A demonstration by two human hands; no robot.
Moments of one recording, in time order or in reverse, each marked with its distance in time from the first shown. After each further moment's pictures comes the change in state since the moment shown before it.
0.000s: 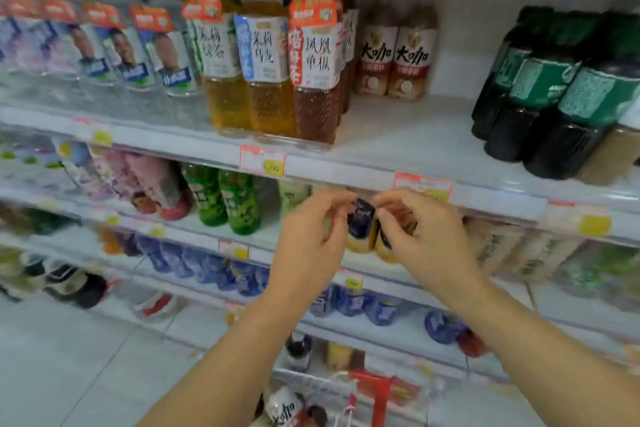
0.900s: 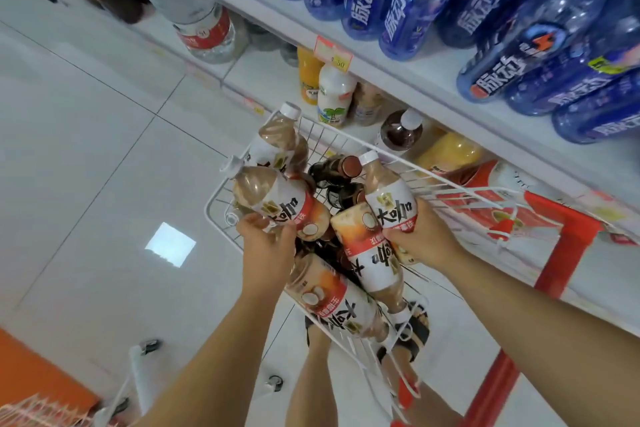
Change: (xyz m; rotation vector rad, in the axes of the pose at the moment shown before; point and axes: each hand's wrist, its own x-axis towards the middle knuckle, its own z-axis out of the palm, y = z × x) left_hand -0.389 -0.322 -0.015 0.015 0.213 -1.474; right_hand -0.307 0.165 0.354 -0.039 -0.966 0.923
